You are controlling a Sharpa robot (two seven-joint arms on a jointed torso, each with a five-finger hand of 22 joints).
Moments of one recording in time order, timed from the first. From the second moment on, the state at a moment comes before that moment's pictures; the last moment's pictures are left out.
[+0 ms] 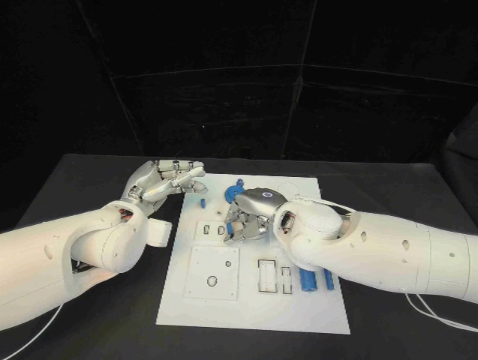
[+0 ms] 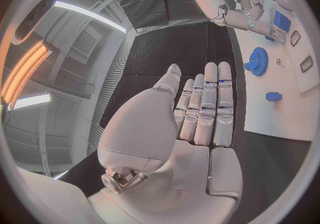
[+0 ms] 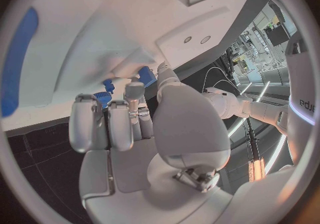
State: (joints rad) left arm 1.23 -0.89 -0.09 1.58 -0.01 -0.36 0.51; left_hand 1.43 0.01 0.01 0.06 0.05 1.00 0.21 0.12 0.07 1.10 0.14 0.13 0.07 1.20 0.09 0.23 0.26 0.17 1.07 0.19 0.34 0.14; right arm 1.17 -0.60 -0.04 1.53 -1.64 -0.27 -0.27; right_hand 1.28 -0.11 -0.05 0.24 0.12 1.06 0.13 0.07 0.07 1.30 0.04 0.87 1.05 1.47 -0.03 1.44 1.28 0.06 1.39 0.07 1.46 1.29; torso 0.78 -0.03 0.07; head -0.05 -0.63
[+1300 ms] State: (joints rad) left arm 1.39 -0.75 -0.11 1.49 -0.72 0.08 -0.40; left_hand 1.24 0.10 -0.22 0.28 0.05 1.01 0.10 0.37 0.19 1.17 0.02 0.78 0.63 1.47 -0.05 1.54 1.31 0.10 1.42 0.06 1.30 1.12; right arm 1.30 -0.94 -0.04 1.56 -0.76 -0.31 0.19; right_hand 1.56 0.02 -0.17 0.22 0.16 1.05 0.16 0.07 0.07 1.28 0.08 0.08 0.26 1.36 0.01 0.36 0.40 0.18 1.06 0.12 0.66 0.38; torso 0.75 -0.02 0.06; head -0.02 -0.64
